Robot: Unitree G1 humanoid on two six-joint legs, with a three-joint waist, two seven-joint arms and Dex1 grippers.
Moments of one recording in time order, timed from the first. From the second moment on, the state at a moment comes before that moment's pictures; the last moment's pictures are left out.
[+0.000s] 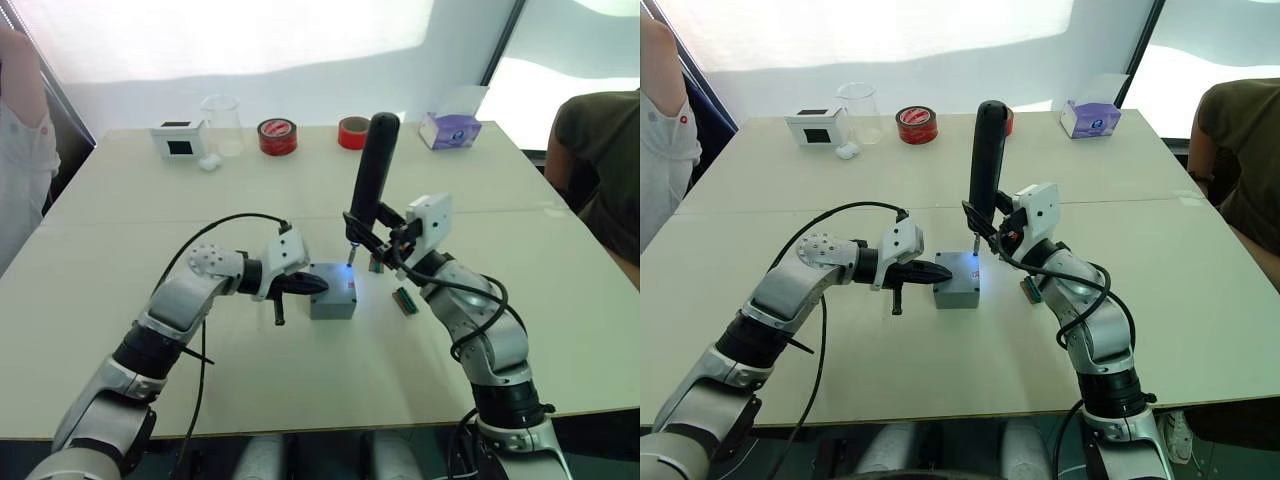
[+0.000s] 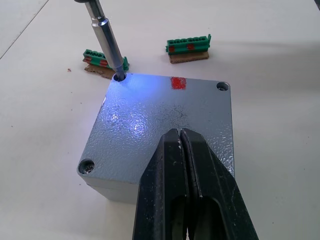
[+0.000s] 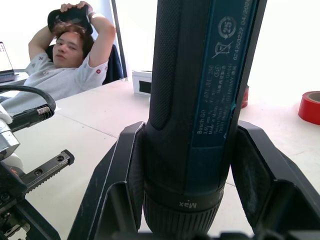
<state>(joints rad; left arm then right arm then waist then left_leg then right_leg) -0.58 0.54 -0.33 -0.03 -0.23 0.49 -1.08 -0.33 -0.25 0.05 -0.28 0.37 0.39 0.41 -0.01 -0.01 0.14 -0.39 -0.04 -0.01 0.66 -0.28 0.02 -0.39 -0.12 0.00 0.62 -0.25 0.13</state>
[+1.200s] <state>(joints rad) -0.54 0.50 -0.21 -0.03 -0.34 0.55 -1.07 -0.62 -0.44 -0.18 -0.31 0.68 0.80 0.36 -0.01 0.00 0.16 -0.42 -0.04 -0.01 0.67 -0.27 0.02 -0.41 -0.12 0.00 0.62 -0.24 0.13</state>
